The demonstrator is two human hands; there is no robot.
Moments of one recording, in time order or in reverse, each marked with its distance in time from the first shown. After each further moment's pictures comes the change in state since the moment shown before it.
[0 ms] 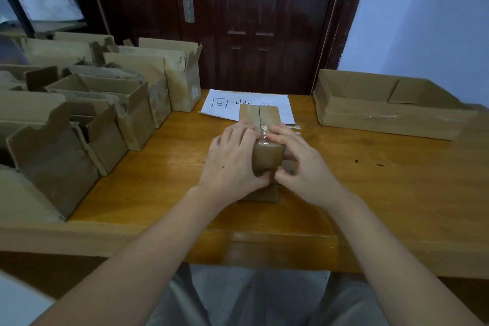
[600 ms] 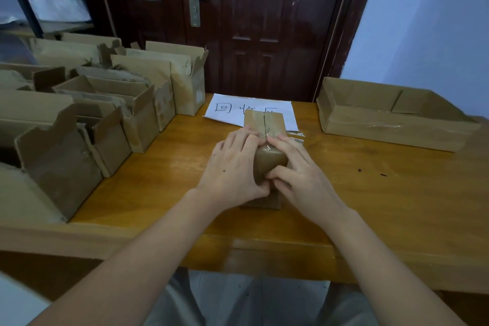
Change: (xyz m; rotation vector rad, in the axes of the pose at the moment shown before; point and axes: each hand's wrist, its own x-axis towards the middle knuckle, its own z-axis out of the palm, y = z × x) left_hand 0.001 -0.008 -0.005 -0.025 -0.035 0.053; right_hand -0.007 -0.009 0.005 -0.462 0.008 -0.269
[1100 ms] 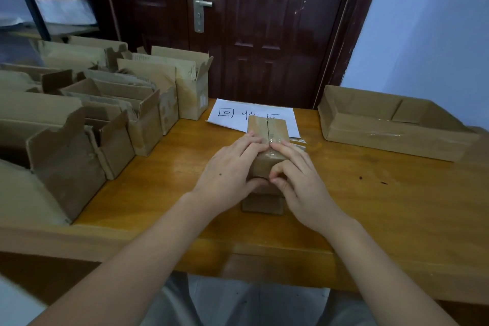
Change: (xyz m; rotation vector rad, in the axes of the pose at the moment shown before) left_hand -0.002 -0.015 -0.006 -0.084 -0.010 0.063; right_hand 0.003 -0.009 0.004 0.233 0.044 0.155
